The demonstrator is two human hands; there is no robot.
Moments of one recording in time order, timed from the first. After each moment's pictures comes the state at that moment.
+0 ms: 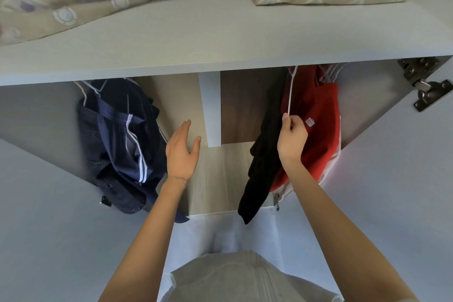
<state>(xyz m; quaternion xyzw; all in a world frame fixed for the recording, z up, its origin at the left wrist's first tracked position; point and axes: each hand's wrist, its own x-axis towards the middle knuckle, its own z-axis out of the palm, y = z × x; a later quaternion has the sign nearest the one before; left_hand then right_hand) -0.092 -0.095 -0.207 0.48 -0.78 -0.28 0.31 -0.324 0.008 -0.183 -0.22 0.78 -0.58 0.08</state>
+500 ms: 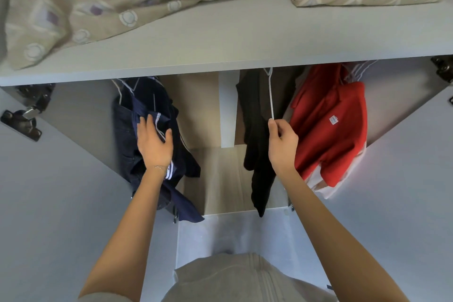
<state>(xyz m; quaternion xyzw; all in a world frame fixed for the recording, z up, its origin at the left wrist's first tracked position) 0.021 -0.174 -0.206 0.60 -0.70 -0.21 0.32 -0.219 -0.010 -0.173 -0.31 0.74 -0.59 0.11</state>
